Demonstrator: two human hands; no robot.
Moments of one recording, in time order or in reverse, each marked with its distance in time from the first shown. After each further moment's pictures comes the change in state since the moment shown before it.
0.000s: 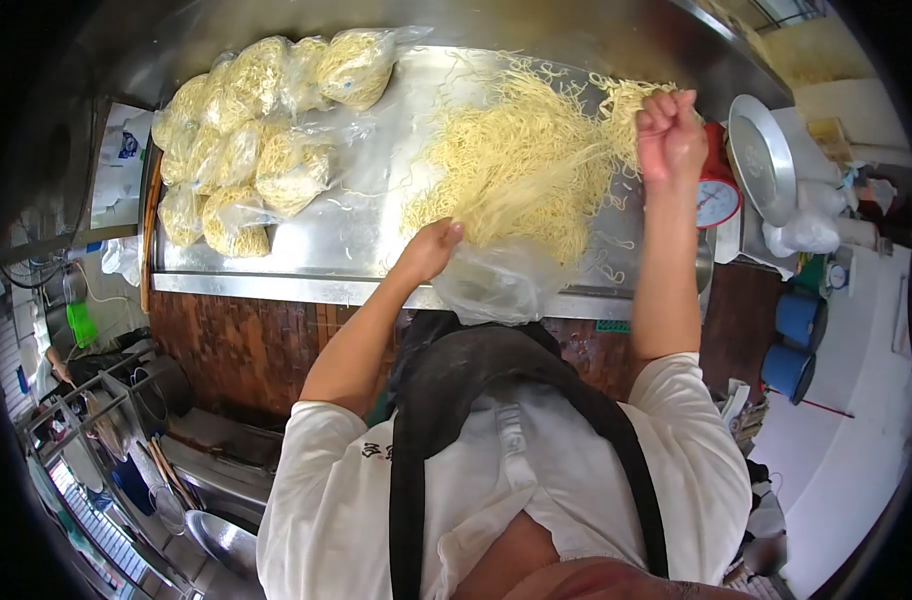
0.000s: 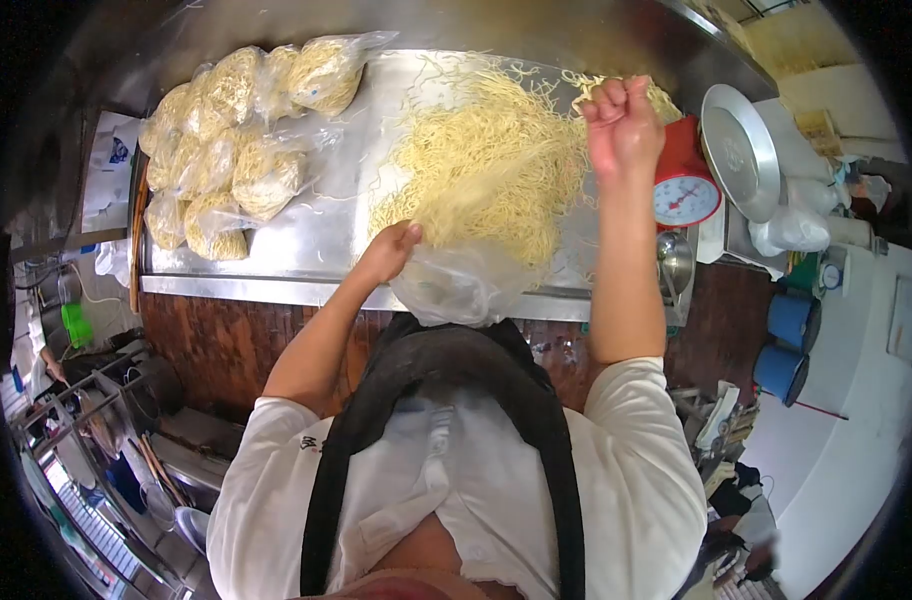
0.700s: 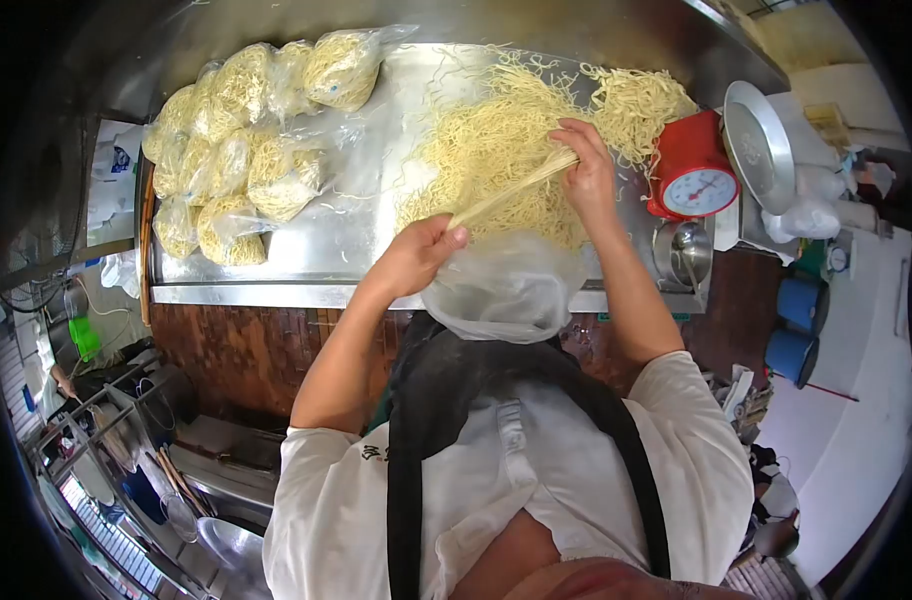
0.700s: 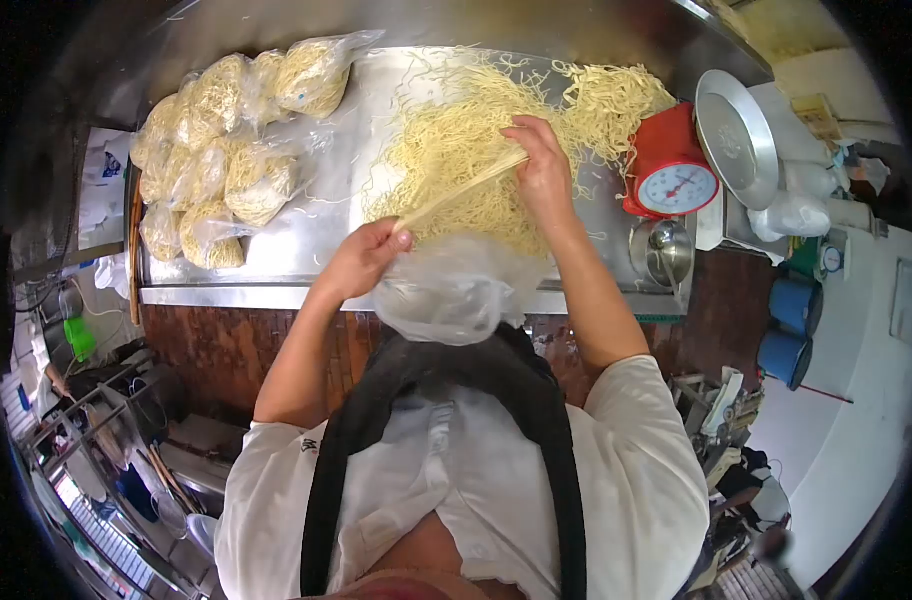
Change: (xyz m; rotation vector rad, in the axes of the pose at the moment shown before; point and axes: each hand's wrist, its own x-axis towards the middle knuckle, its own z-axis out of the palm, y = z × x) left_hand -0.046 0.102 -0.054 -0.217 -0.127 -0.038; right_hand -0.068 0.086 0.004 -1.903 0.128 -0.045
